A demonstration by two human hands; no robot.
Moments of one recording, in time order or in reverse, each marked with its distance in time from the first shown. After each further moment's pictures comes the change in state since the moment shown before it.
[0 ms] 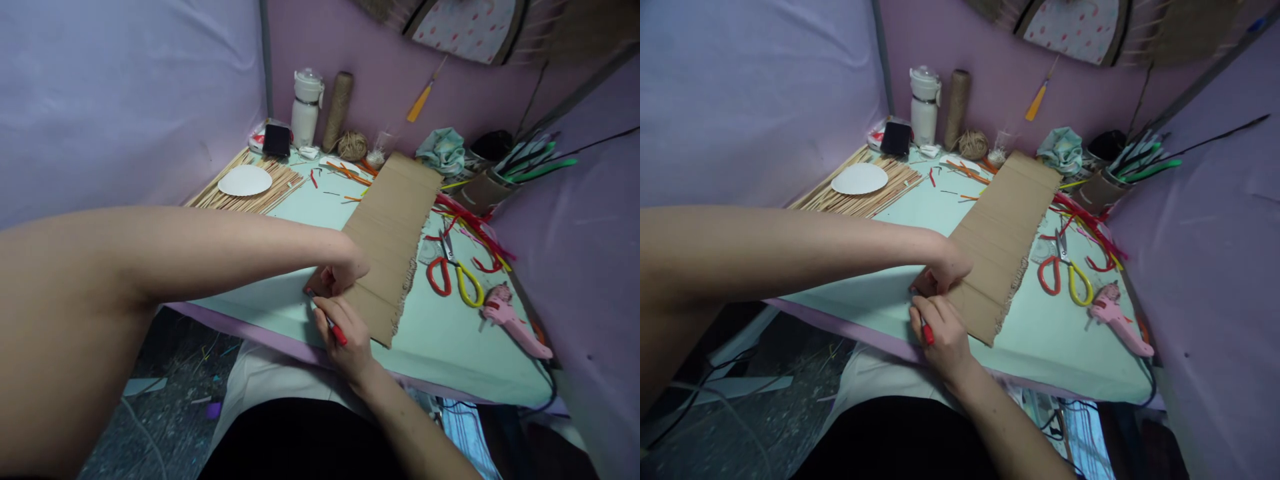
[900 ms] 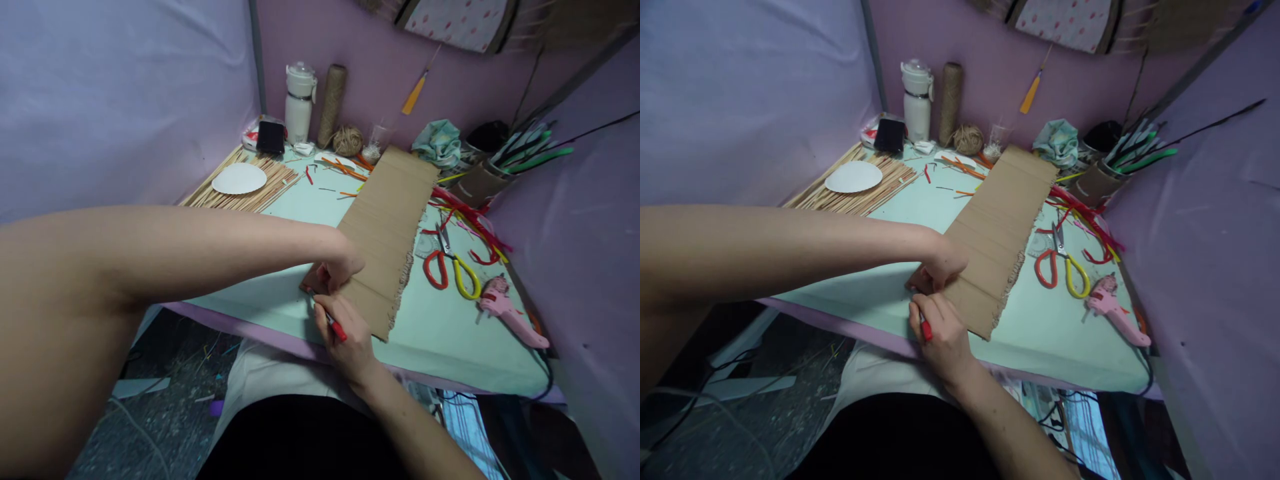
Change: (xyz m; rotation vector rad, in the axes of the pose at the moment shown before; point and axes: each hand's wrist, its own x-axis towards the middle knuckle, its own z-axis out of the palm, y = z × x) left_hand -0.005 0.004 -0.001 0.044 0.001 -0.030; right_hand 0.001 -0.006 -0.007 -0.064 -0.012 0.039
